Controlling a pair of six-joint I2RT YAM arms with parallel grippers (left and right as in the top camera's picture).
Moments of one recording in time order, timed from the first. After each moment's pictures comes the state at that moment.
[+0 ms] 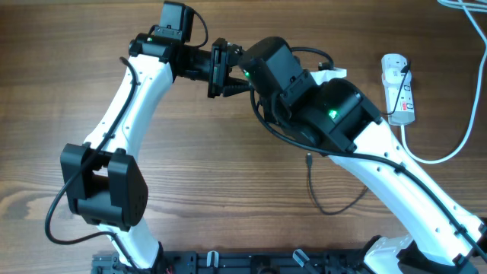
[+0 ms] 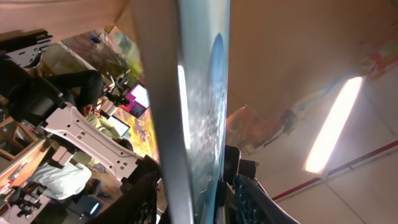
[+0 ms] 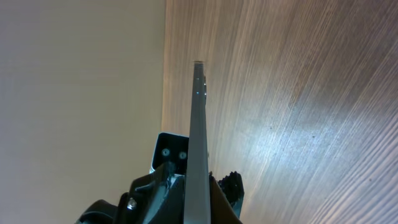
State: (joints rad) left arm -0.23 1.90 1.65 -0.89 1.55 -1.18; right arm 0.79 1.61 1.85 -1.13 0.43 2.04
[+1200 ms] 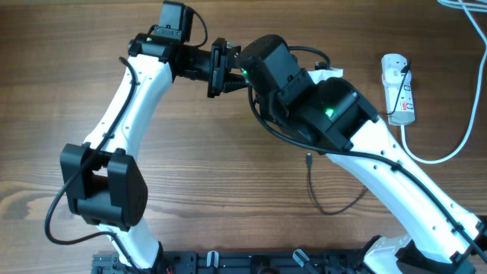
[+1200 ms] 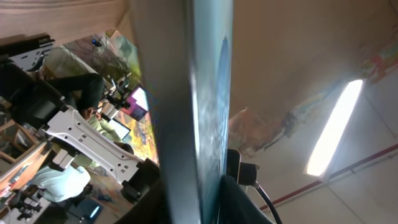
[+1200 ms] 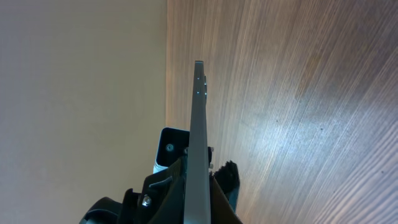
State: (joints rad) left arm -0.23 1.90 1.66 -0.89 1.53 -1.18; right arm 0.79 1.62 1.85 -1.10 0.41 2.06
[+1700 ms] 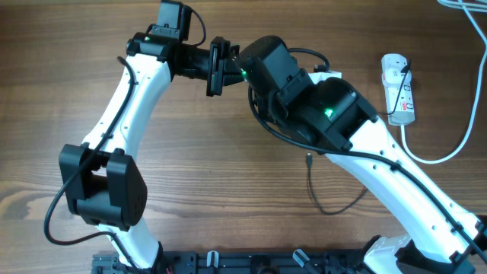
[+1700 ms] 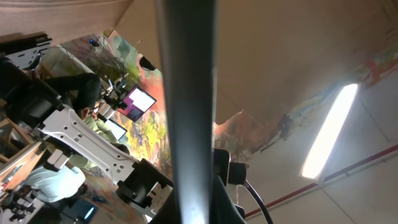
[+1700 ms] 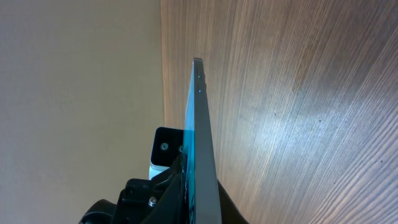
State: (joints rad) left arm -0.22 1.90 1.66 -0.89 1.53 -1.20; right arm 0.79 1.62 1.85 -1.10 0.39 2.09
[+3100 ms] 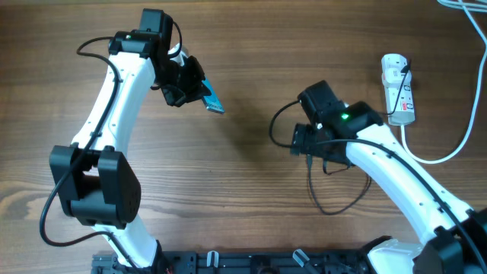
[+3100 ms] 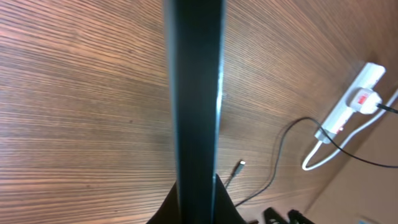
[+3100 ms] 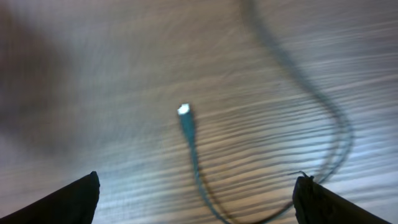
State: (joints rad) left arm -0.14 1.90 1.66 -1.14 0.48 -0.60; right arm 0.46 1.50 1.10 -1.05 0.09 0.64
